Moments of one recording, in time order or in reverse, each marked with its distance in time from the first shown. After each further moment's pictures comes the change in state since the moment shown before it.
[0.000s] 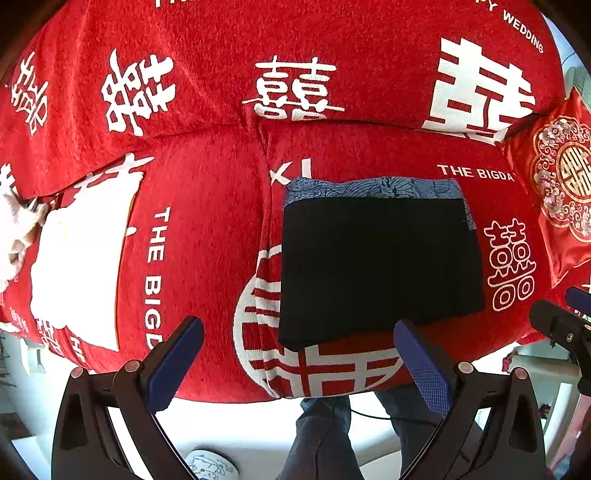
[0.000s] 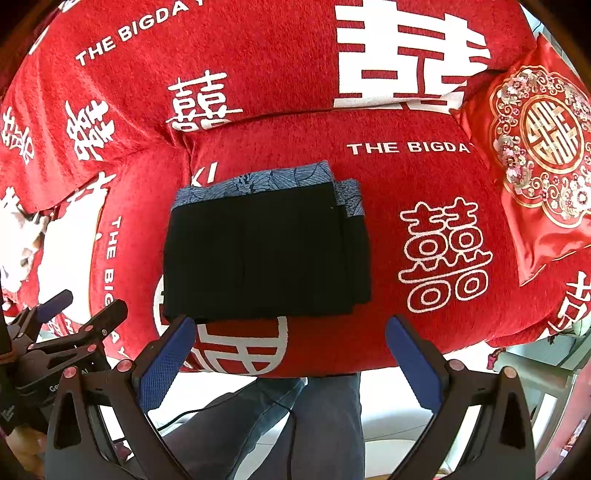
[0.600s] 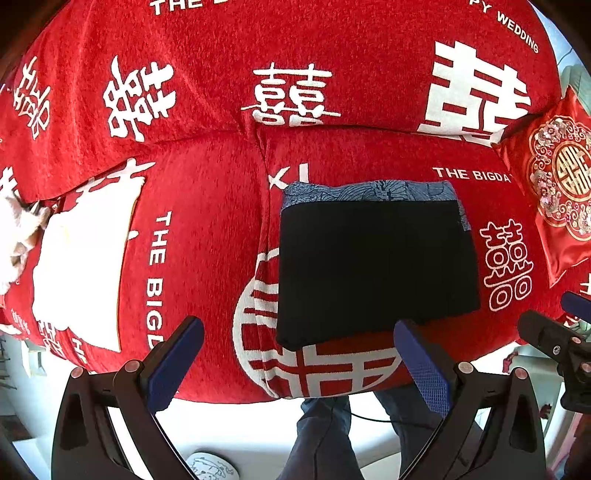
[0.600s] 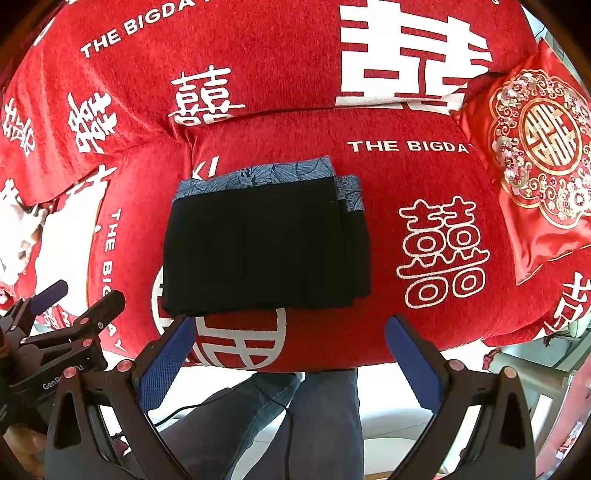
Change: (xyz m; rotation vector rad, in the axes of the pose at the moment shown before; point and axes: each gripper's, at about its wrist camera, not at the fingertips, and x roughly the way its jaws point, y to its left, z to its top) left arm -0.008 -0.005 -0.003 0.003 -0.018 0.004; right arm -0.003 0.004 -0.009 -0.013 0.004 -0.013
